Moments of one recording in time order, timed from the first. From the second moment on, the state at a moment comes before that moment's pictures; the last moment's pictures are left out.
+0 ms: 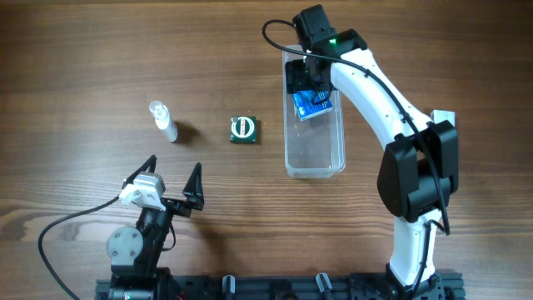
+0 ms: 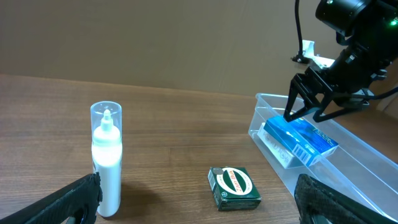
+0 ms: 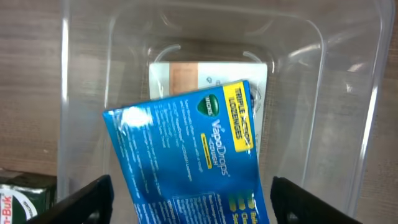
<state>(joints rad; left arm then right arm) -0.02 0.01 0.01 -0.05 0.22 -0.19 0.40 2.13 1.84 -0.96 0.09 0.28</state>
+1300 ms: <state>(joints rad) -0.02 0.01 0.01 -0.05 0.22 -0.19 0.40 1.96 1.46 -0.93 0.01 0.26</state>
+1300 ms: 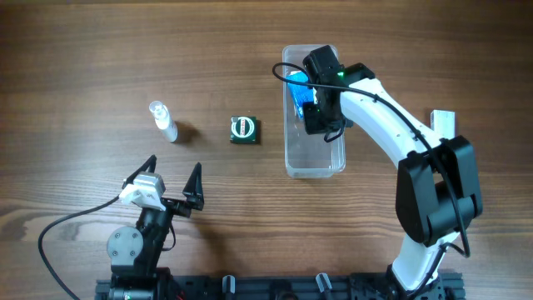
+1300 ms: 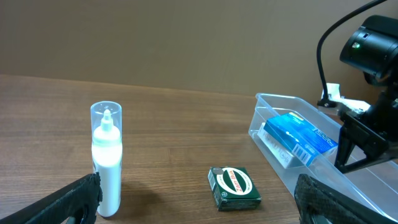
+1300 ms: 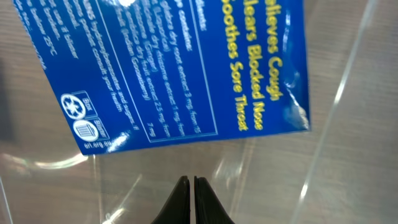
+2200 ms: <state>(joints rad) -0.02 0.01 0.01 -0.05 0.22 -0.19 0.40 1.96 1.45 -0.76 -0.06 0.30</state>
